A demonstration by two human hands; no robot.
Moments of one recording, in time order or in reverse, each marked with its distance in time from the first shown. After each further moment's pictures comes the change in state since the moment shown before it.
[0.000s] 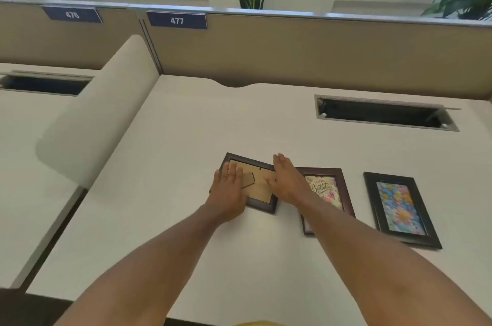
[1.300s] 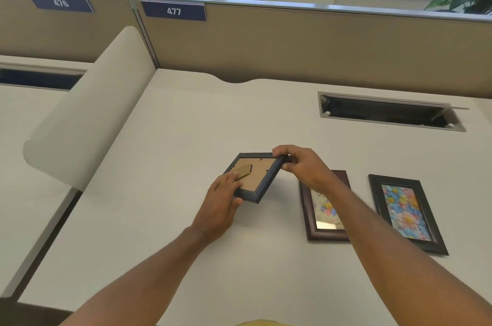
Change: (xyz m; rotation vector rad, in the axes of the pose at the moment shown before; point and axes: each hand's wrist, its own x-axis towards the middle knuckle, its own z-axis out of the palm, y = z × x) left_hand -0.028 -0.026 0.012 -0.422 0.376 0.226; right_hand 0.003 0.011 -0.061 0.826 0.009 -0.102
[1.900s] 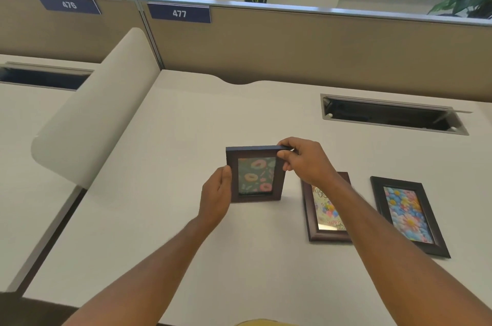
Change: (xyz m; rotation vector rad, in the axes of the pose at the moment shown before) left_hand 0.026 0.029 -0.019 -0.536 0.250 -0.537; right_hand -0.005 -0.036 0.004 -0.157 0.164 -0.071
